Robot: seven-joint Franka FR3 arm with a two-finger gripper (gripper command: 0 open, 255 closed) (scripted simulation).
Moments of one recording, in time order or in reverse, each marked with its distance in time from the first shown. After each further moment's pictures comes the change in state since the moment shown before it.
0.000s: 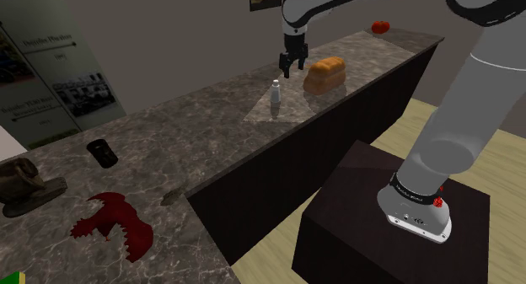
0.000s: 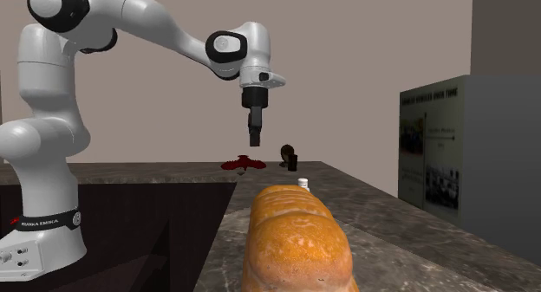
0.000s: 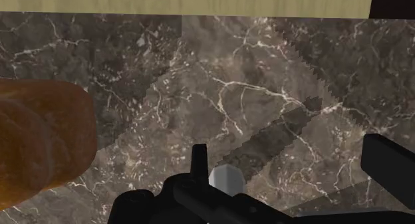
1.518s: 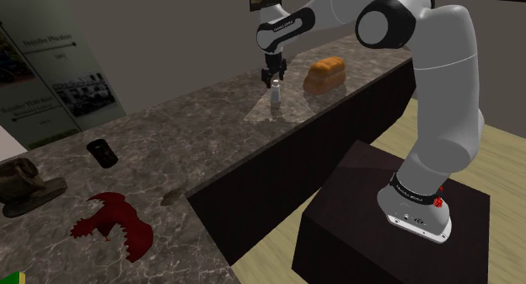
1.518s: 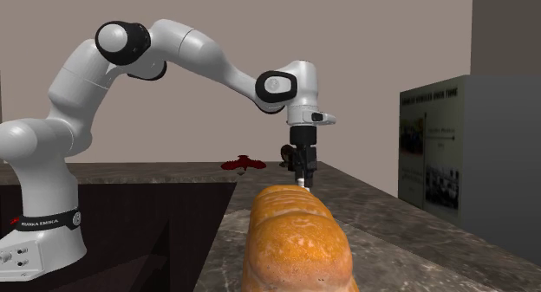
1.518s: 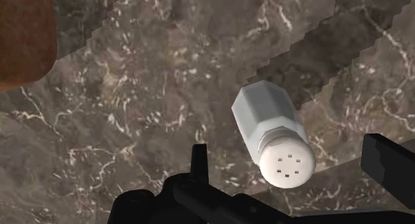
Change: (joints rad) arm -0.051 0.505 -0.006 0.427 0.054 0.079 -0.071
